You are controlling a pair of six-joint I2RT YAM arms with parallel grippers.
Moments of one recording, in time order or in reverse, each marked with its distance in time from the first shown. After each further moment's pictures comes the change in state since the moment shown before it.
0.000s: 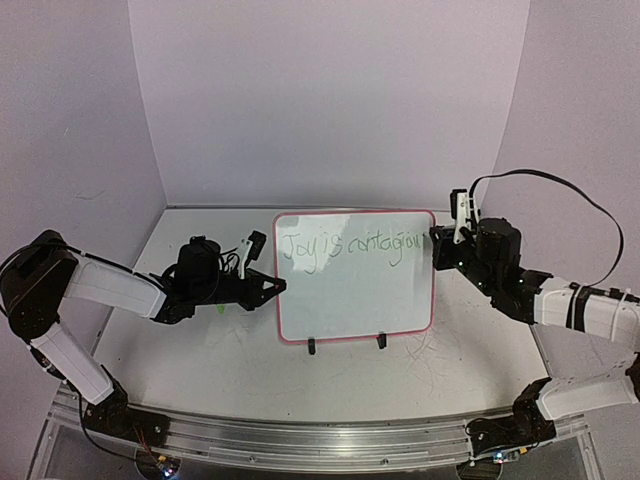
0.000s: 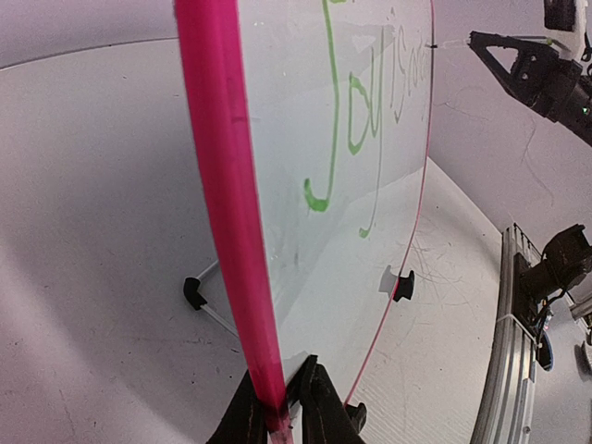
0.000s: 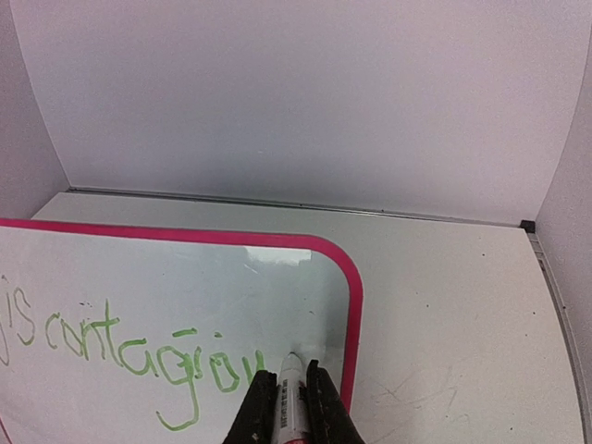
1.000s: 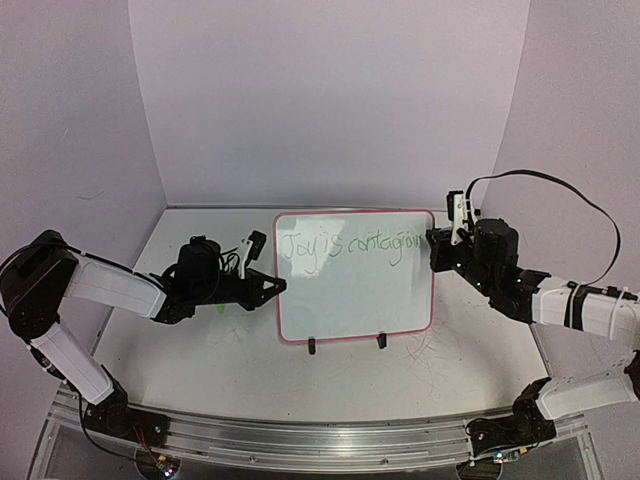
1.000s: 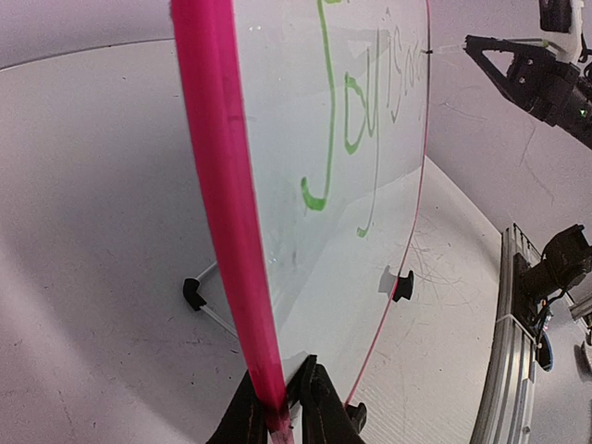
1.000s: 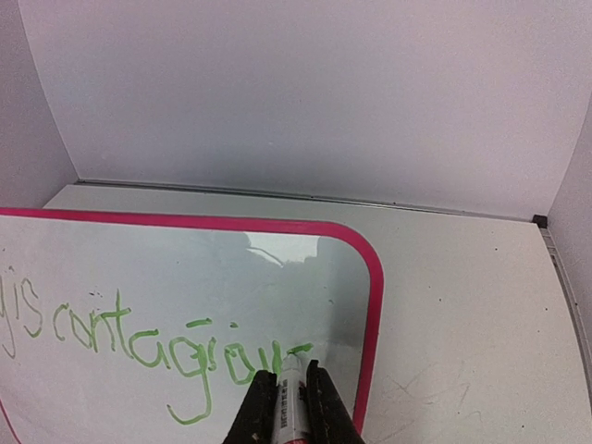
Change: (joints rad) left arm 0.000 0.002 0.002 0.000 0.000 0.000; right arm 0.000 0.015 0.002 -0.006 -0.029 0.012
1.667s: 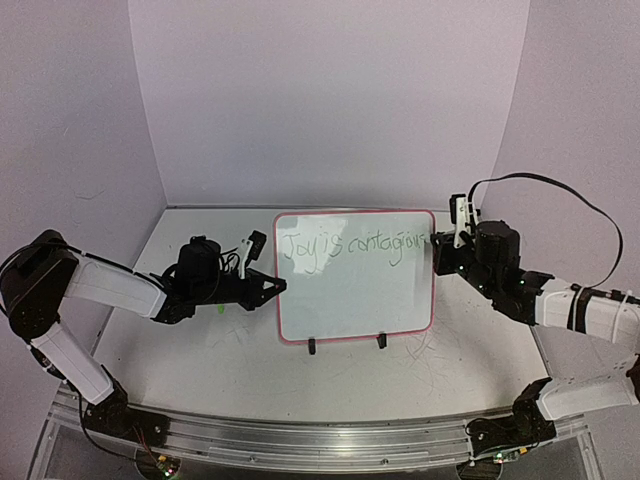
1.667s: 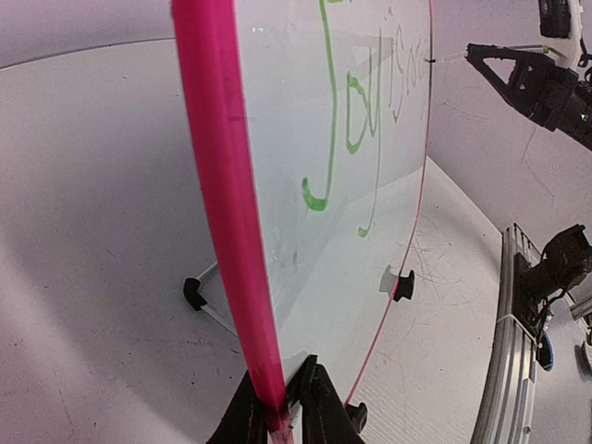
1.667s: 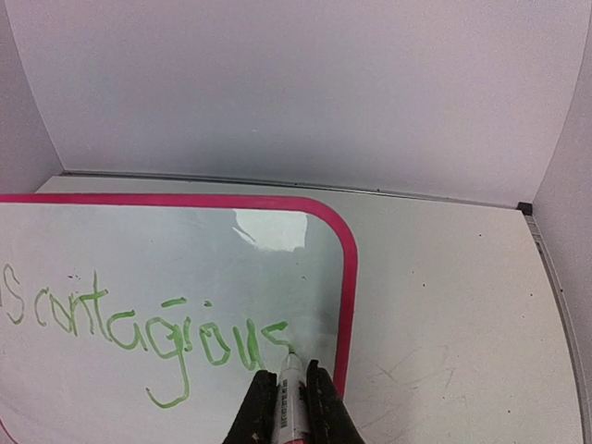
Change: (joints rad) left arm 0.000 0.002 0.000 0.000 0.000 0.001; right arm 0.000 -0.027 -0.009 -0.054 0.033 0.000
